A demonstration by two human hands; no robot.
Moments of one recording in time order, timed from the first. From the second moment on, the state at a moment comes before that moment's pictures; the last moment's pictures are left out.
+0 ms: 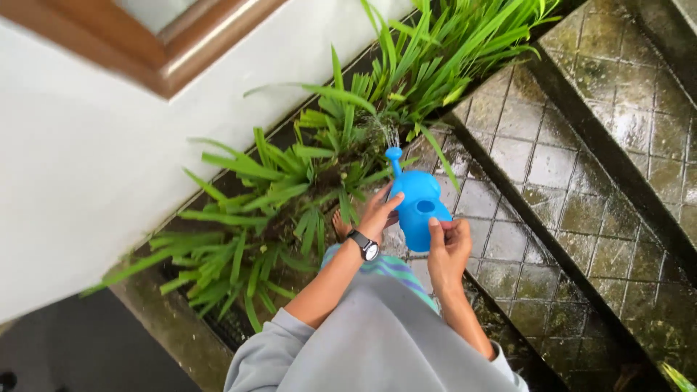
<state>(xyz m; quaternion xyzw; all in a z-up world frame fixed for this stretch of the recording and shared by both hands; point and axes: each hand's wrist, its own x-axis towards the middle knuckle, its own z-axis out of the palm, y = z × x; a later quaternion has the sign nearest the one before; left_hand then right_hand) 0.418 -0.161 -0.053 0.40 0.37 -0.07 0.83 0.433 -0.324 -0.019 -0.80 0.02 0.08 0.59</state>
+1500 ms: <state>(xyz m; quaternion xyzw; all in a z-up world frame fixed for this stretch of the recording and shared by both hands) 0.276 -0.259 -0.037 0.33 0.49 0.05 0.80 0.355 -0.407 -0.025 -0.77 -0.18 0.21 0.57</state>
